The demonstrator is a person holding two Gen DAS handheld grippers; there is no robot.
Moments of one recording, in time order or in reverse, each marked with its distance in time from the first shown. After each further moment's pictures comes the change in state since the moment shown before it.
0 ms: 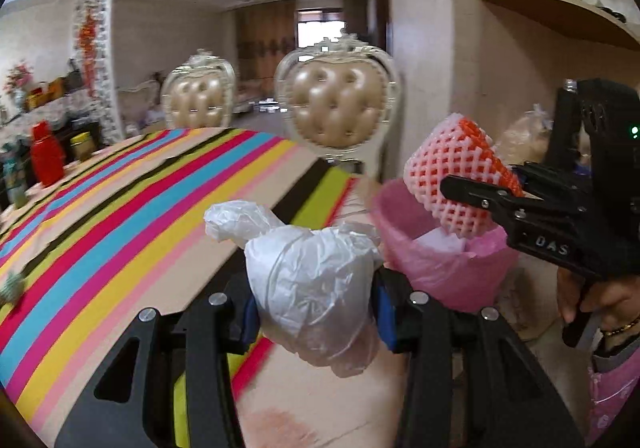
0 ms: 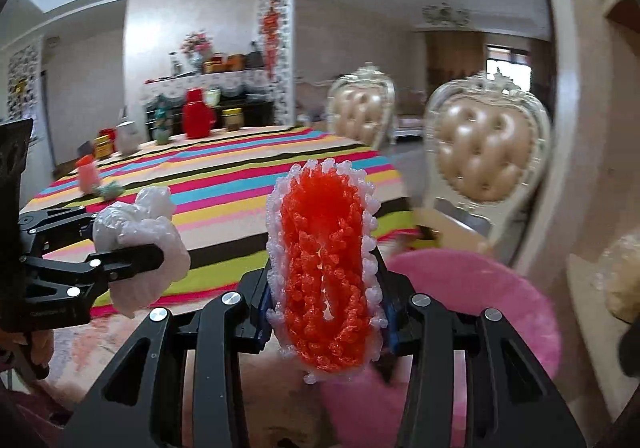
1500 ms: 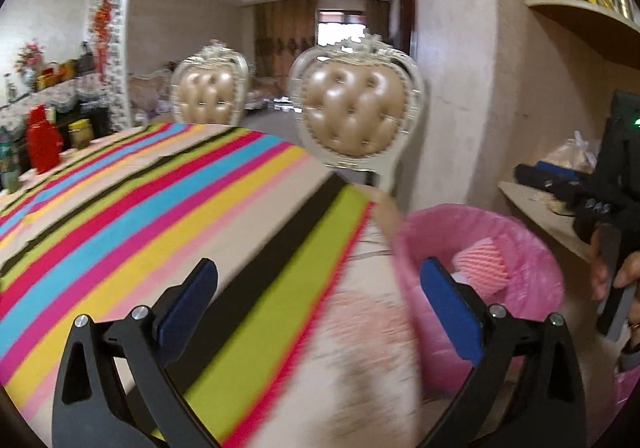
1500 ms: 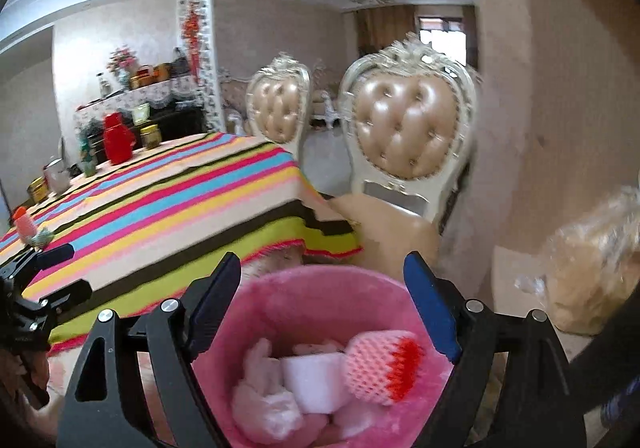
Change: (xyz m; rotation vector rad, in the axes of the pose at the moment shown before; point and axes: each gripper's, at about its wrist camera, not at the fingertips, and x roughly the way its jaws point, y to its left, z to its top) left arm 0.065 0.023 0.026 -0.088 -0.017 0.083; right arm 0.041 -0.095 0.033 0.125 0.049 -0.114
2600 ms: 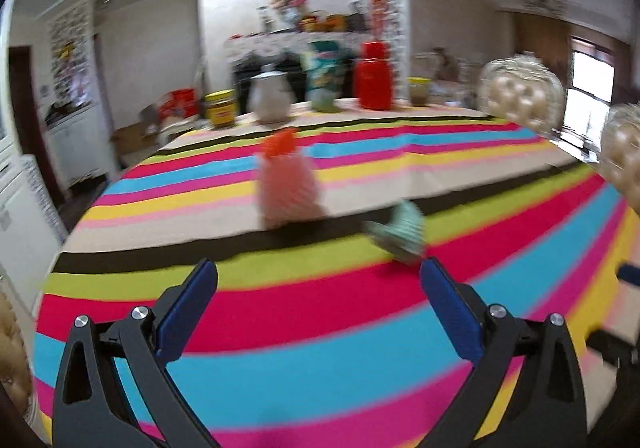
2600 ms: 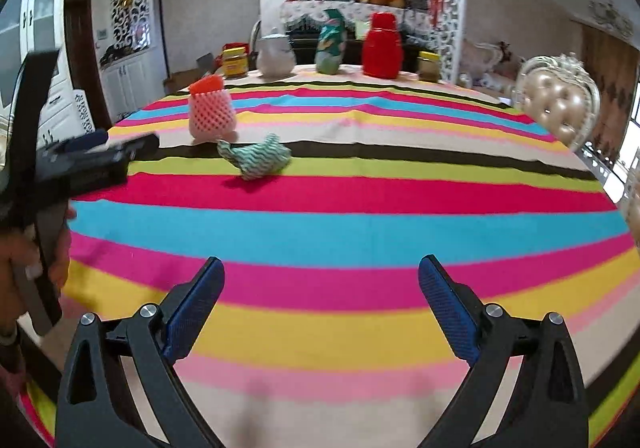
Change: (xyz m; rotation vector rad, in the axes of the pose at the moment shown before) left arm -0.187 0.426 -0.088 -0.428 0.064 0.852; right arm 0.105 0.495 -0.024 -0.467 0.218 0.597
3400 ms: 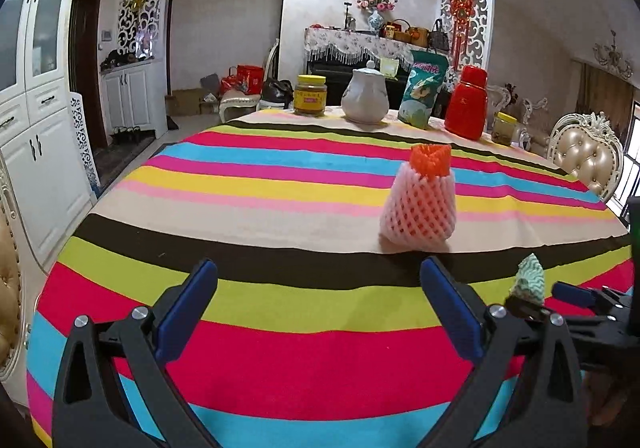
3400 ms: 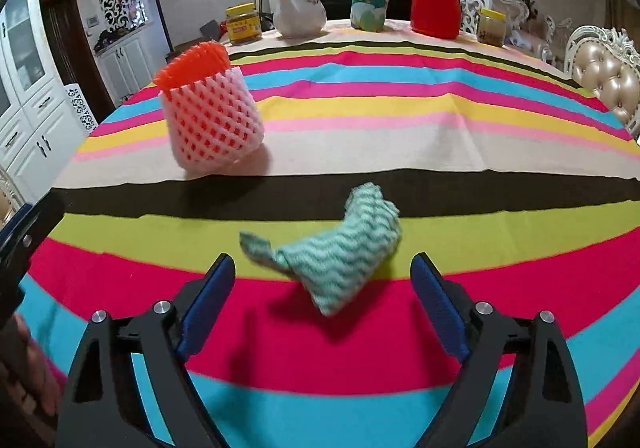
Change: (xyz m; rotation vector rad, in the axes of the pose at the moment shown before) left arm 0.034 0.101 -0.003 -0.232 -0.016 0.125; right arm 0.174 0.076 0.096 0.061 0.172 0.066
